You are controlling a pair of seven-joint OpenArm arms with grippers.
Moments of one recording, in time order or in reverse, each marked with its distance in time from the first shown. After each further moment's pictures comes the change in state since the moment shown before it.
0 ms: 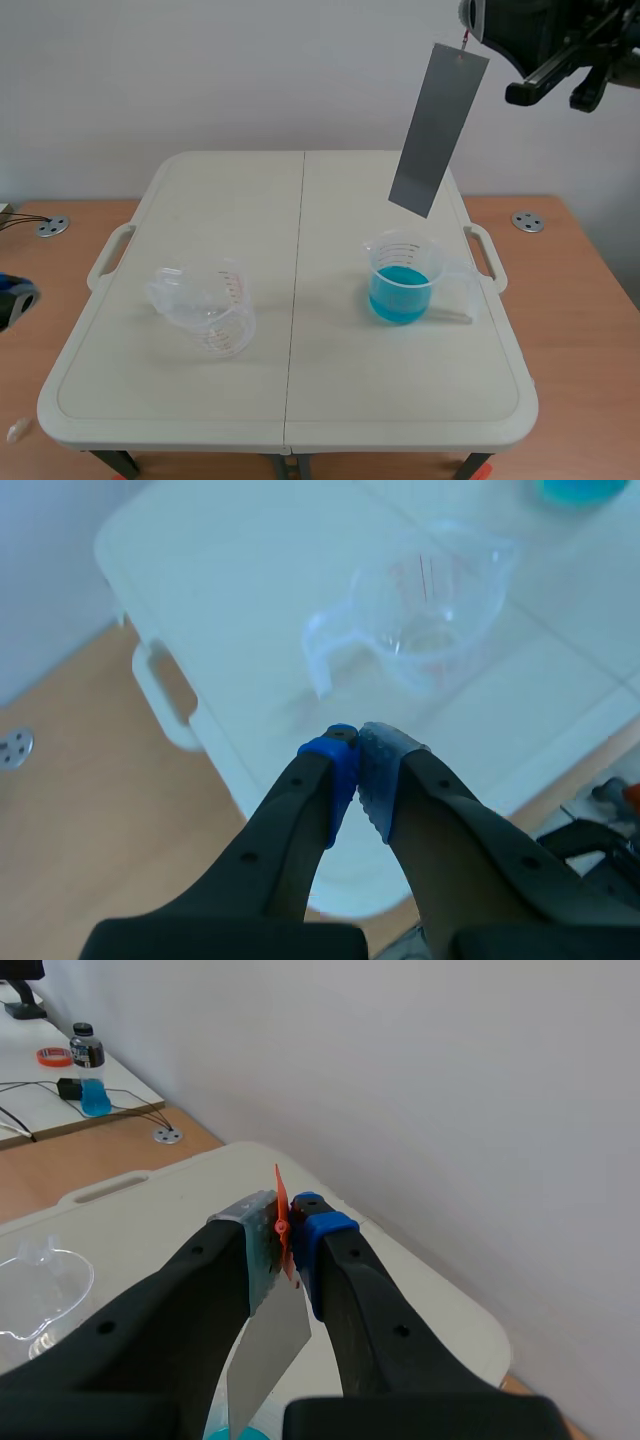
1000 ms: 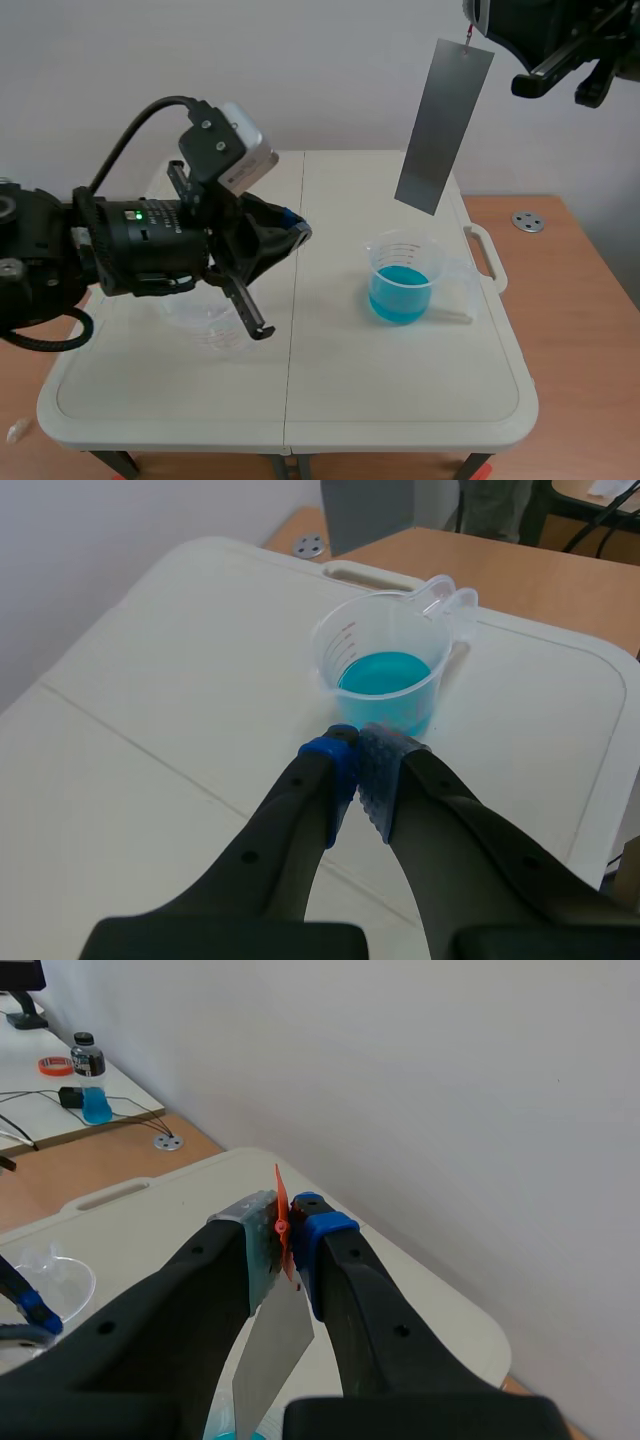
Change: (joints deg) left arm -55.8 17.6 51.3 -15.0 6.6 -1.5 11.1; right arm 0.0 0.0 0.4 0.3 1.4 0.0 -1.0
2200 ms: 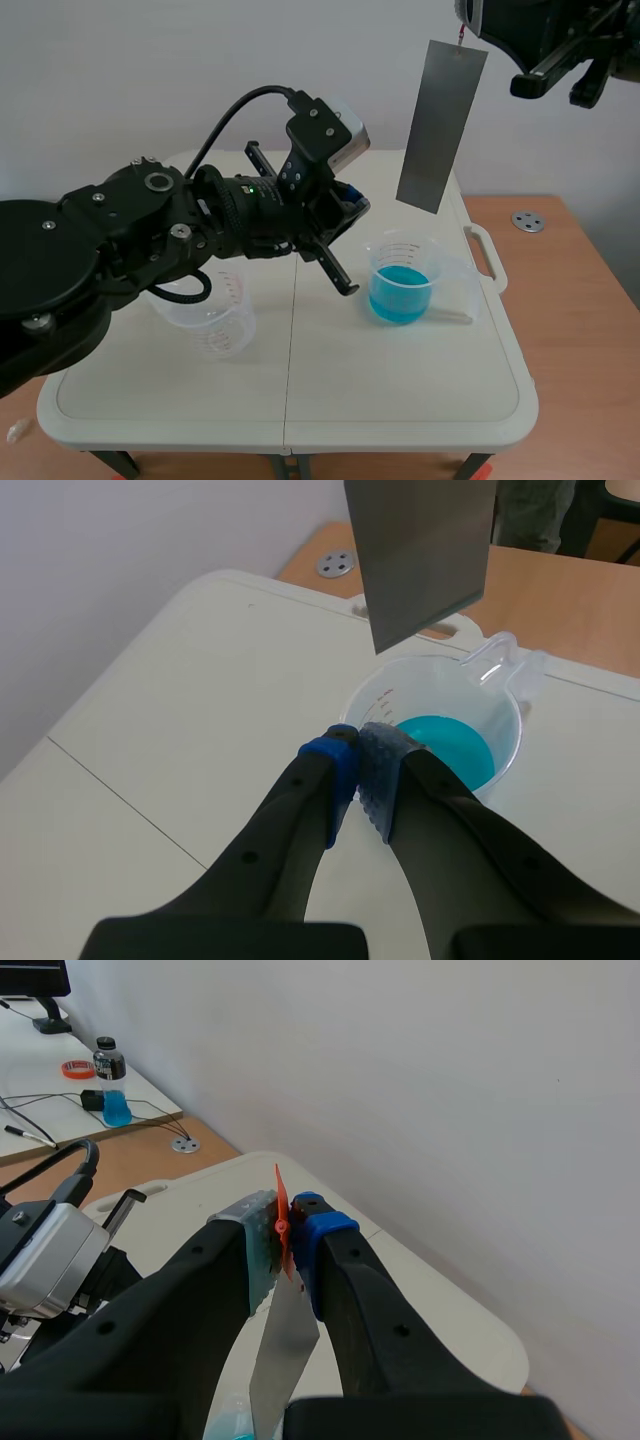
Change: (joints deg) left arm -9.0 16.7 1.5 -15.8 10.3 0.4 0.2; right arm 0.0 1.5 -1.4 0.0 2.0 0.0 0.2
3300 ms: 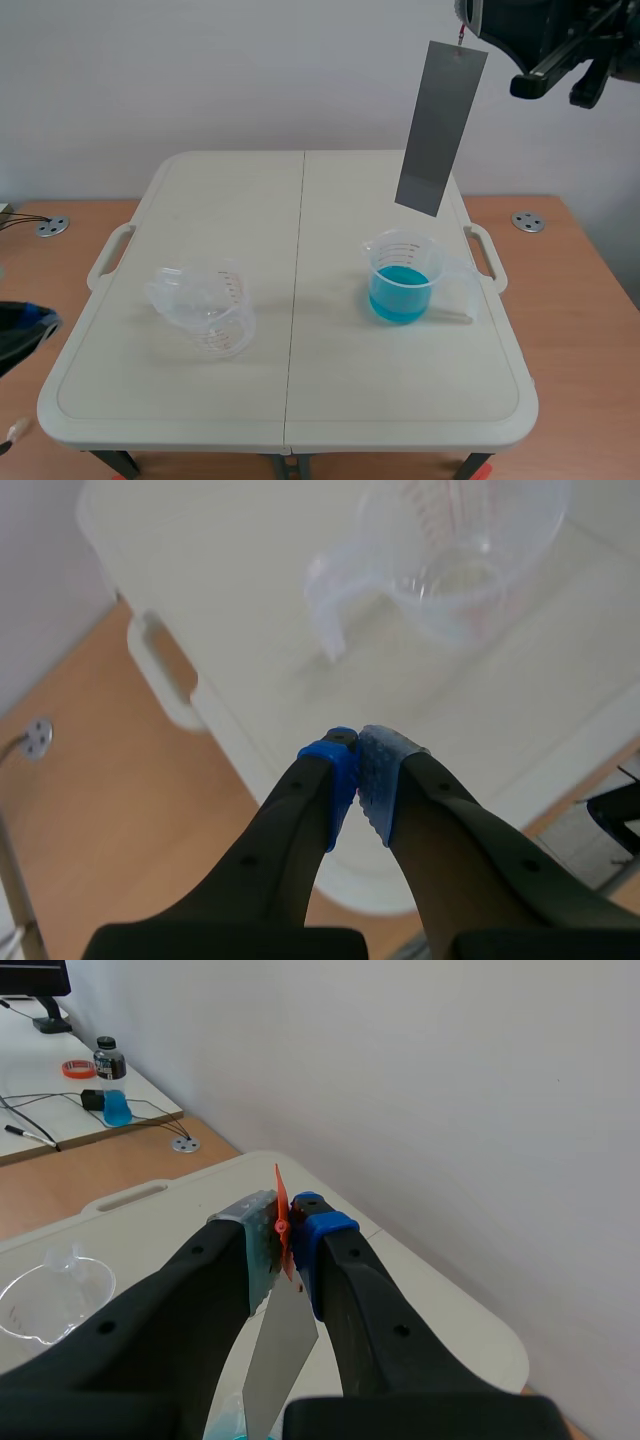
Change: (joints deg) left arm 58.9 -41.4 -35.5 22.7 -14.3 16.0 -11.0; right arm 0.0 0.0 0.0 0.0 0.0 0.0 0.0
